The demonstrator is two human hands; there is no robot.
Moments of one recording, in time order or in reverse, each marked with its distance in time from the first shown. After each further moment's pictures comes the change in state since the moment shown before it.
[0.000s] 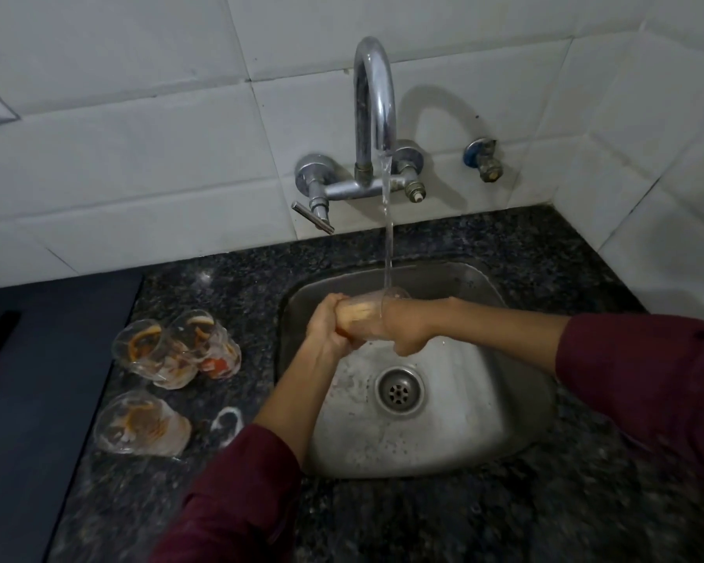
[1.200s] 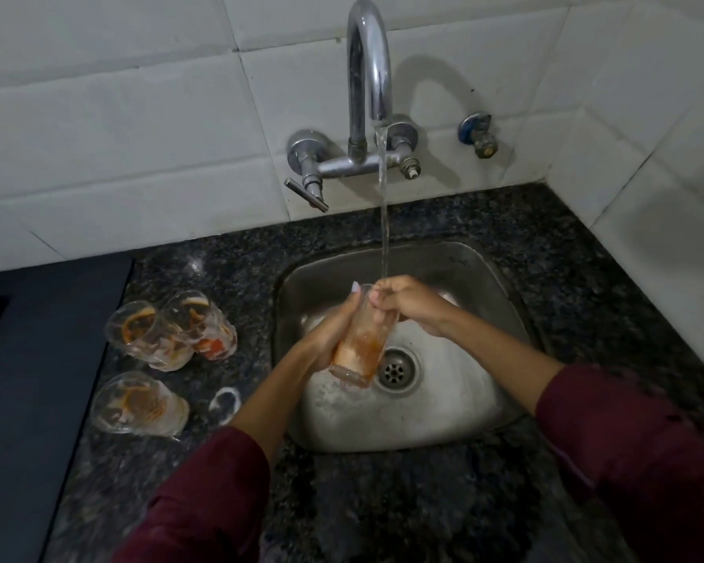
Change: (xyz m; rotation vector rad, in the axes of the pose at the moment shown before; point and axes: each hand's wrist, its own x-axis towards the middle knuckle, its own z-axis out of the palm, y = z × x) left_hand -0.017 -0.026 -0.029 0.580 -0.431 0.032; right_hand 0.012 0.018 0.048 1.237 0.364 -0.017
